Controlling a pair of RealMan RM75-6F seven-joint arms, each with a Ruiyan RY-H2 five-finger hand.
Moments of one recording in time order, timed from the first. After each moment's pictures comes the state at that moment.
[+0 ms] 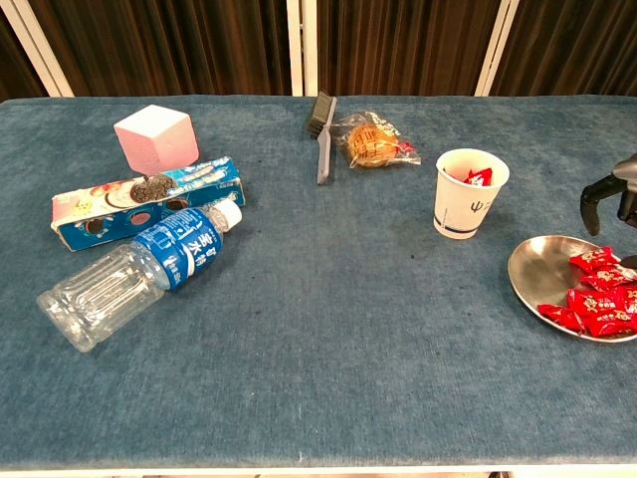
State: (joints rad) left arm -0.03 -1.29 -0.07 -1.38 1.47 1.57 -0.02; right arm 0.54 -1.25 -0.02 -1.47 -1.38 0.93 -0.27
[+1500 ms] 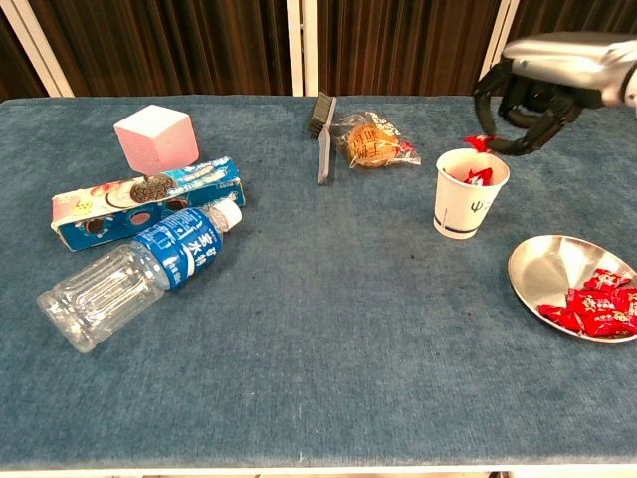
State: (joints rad) left arm -0.03 -1.30 -0.07 -1.36 1.46 1.56 -0.03; right arm 0.71 -1.35 0.19 -1.50 -1.27 0.88 -0.19
